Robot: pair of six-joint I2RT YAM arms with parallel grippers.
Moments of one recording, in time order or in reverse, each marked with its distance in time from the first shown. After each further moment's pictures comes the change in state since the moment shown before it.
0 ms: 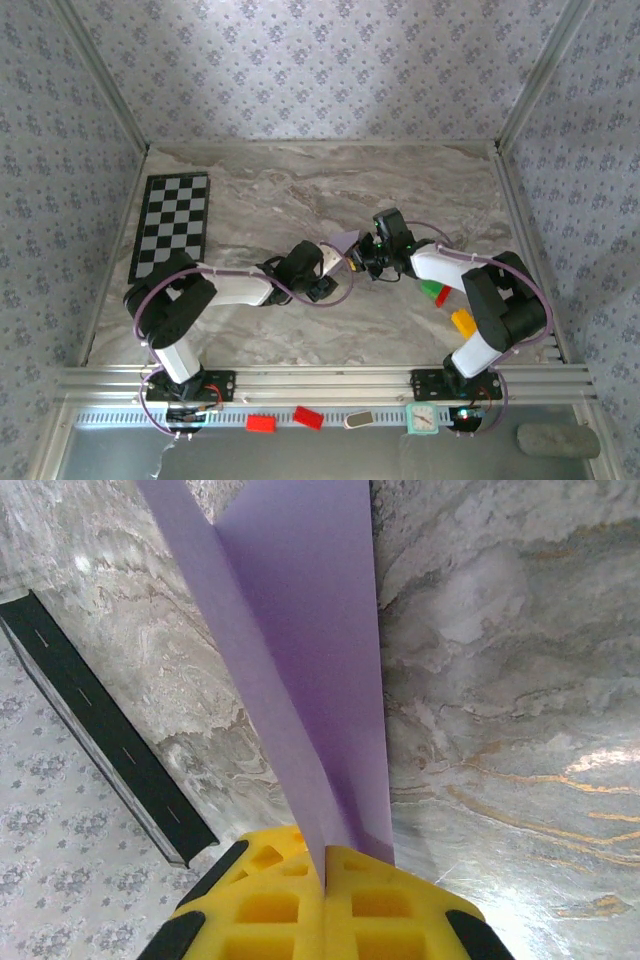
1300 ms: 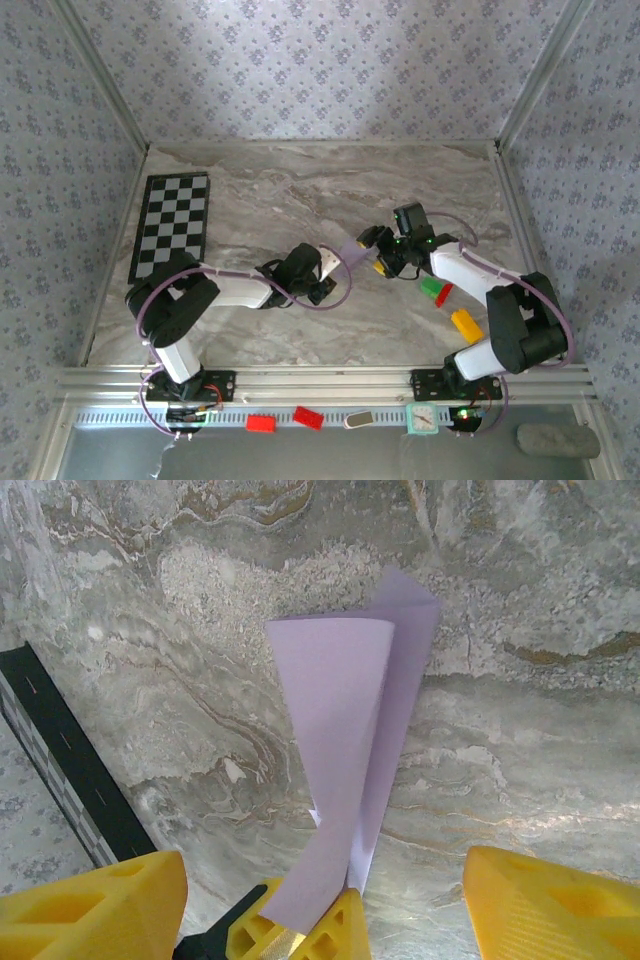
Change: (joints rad) left arm 0.000 0.013 -0.039 0.085 0.091 -0.039; right arm -0.105 -0.146 0.014 -0.221 0.098 -0.203
